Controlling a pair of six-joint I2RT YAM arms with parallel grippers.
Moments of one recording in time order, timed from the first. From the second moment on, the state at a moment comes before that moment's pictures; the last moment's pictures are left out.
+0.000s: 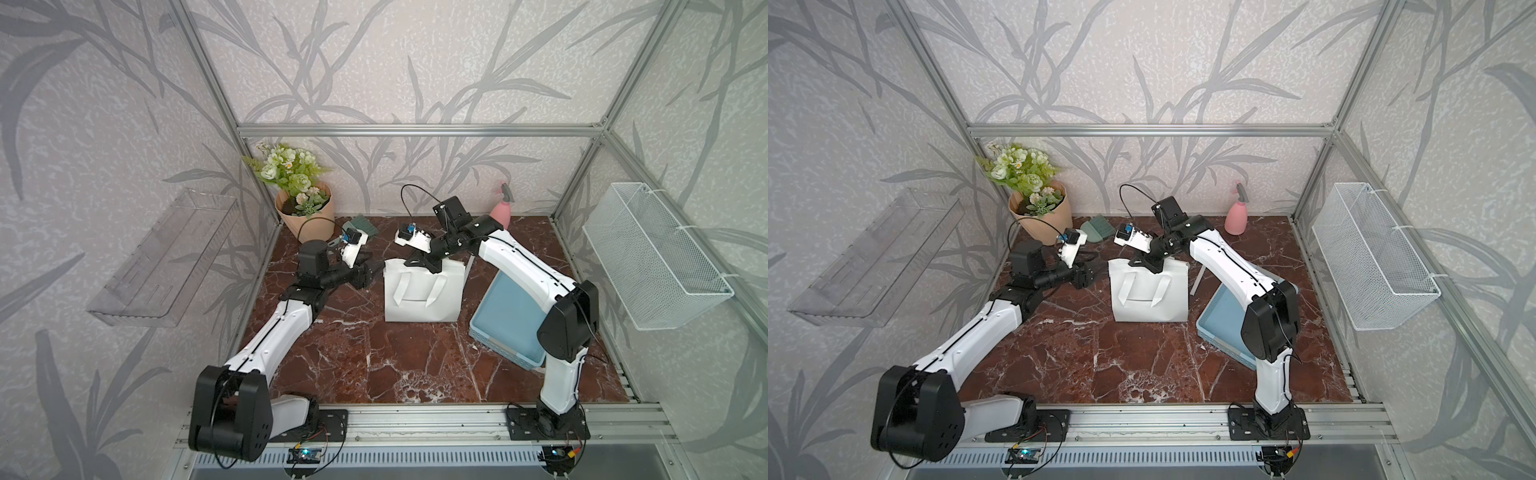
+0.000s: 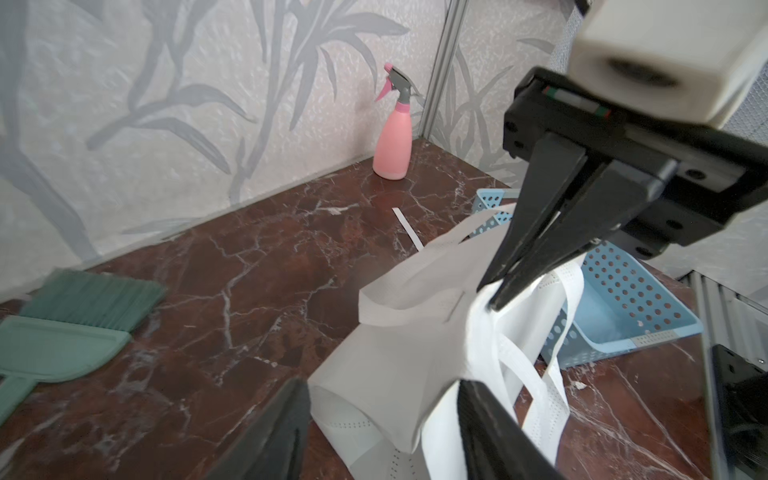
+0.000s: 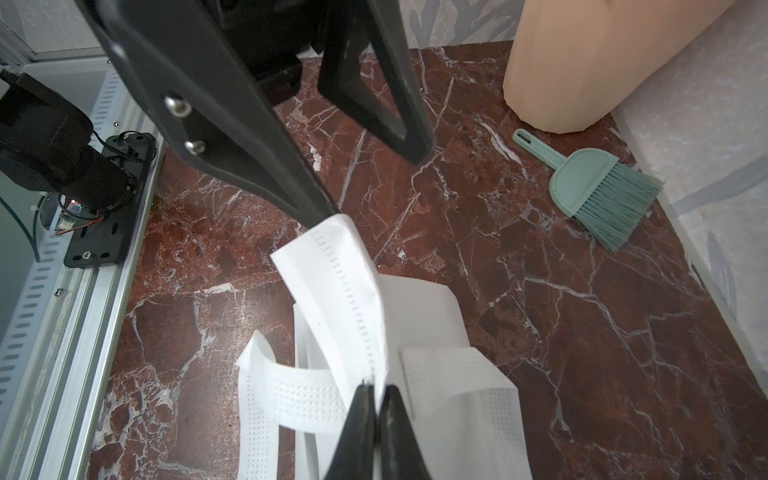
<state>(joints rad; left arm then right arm) -0.14 1.23 0.82 0.08 0.69 0.06 0.59 1.93 1.87 -0.88 -0.62 -0.67</state>
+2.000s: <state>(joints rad) -0.20 1.33 0.78 0.20 0.90 0.10 0.48 1.78 1.69 -0.88 -0.47 -0.67</state>
